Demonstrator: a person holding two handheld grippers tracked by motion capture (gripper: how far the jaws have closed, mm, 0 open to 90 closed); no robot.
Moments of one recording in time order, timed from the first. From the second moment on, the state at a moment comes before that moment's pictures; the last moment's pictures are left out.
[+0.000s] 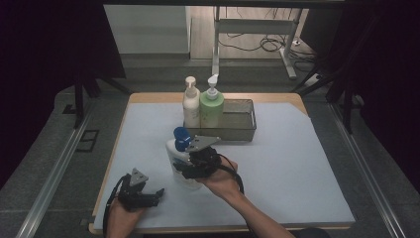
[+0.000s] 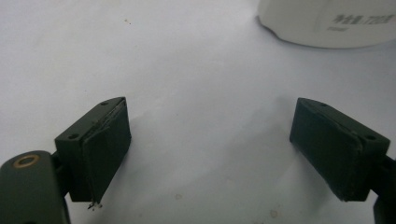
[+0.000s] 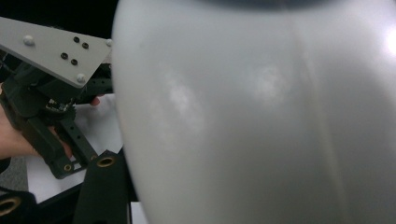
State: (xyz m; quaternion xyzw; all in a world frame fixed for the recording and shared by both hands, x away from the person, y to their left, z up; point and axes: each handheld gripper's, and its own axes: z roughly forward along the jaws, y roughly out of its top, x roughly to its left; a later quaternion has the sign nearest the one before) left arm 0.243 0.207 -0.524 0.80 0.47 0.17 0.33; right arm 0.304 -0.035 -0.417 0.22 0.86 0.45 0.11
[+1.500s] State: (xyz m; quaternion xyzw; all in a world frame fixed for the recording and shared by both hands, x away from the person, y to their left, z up) left arm 0.243 0.207 -0.524 0.80 0.47 0.17 0.33; right arm 0.320 -0.142 -0.377 0.31 0.83 0.44 0.17
